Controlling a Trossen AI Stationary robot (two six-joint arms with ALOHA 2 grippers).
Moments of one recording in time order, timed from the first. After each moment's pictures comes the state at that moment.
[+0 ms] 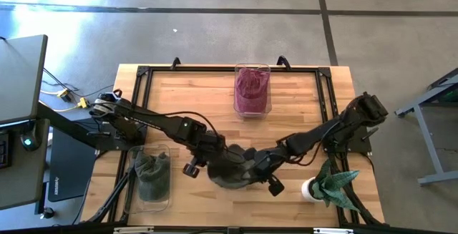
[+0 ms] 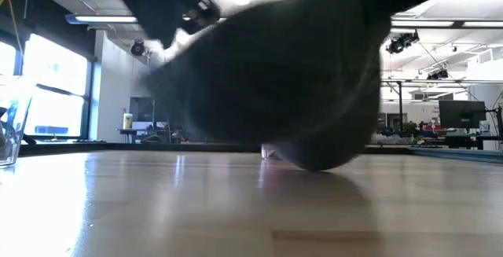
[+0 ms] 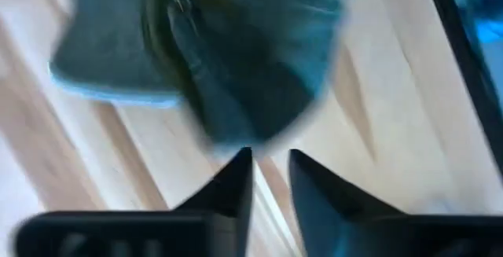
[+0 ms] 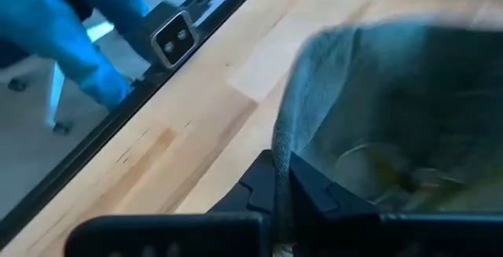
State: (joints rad) left arm -0.25 1.68 1.41 -0.93 0.18 0.15; right arm 0.39 1.64 1.04 -0.15 -0.23 -0.11
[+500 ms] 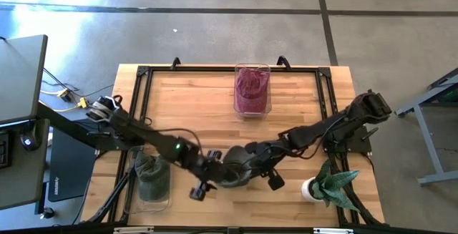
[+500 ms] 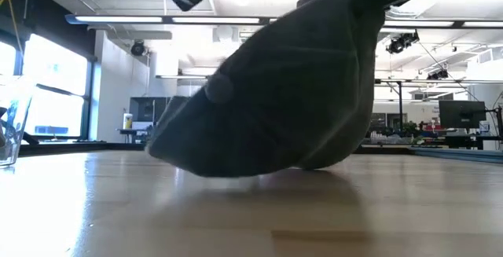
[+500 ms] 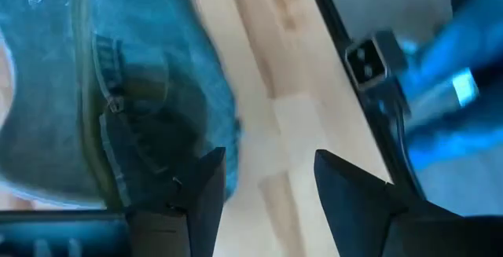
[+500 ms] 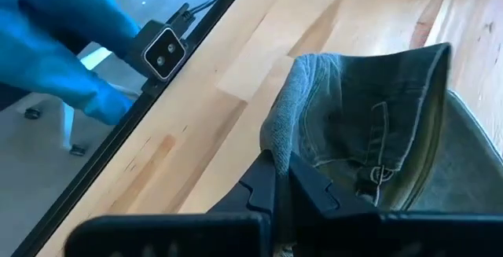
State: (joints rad) left arm -0.44 1.68 1.33 -0.54 0.07 -0.18; right arm 0.33 1.58 1.03 -0.21 -0.26 -0.03
